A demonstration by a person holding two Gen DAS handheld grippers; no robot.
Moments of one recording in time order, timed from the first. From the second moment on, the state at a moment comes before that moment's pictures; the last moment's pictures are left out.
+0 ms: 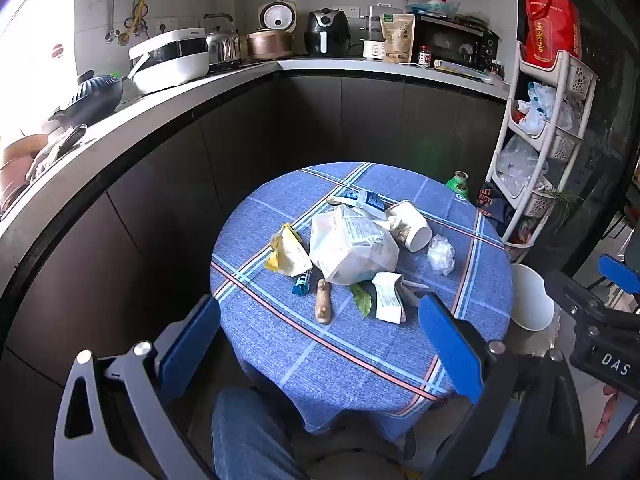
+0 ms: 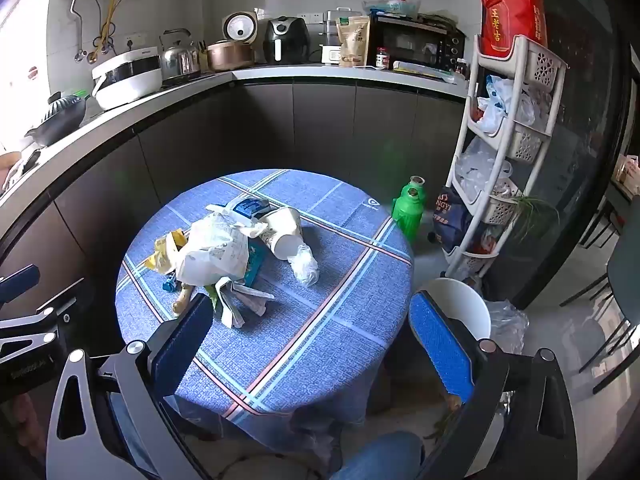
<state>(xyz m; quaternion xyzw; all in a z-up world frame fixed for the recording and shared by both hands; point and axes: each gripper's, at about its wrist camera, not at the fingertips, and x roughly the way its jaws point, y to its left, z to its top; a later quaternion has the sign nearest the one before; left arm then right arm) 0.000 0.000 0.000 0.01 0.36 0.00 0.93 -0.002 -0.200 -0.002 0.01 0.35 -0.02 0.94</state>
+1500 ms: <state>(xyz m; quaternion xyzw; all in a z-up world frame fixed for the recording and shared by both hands) -0.003 -0.002 0.007 0.01 0.36 -0.01 0.93 -0.002 -0.199 0.003 0.01 0.35 -0.02 0.94</state>
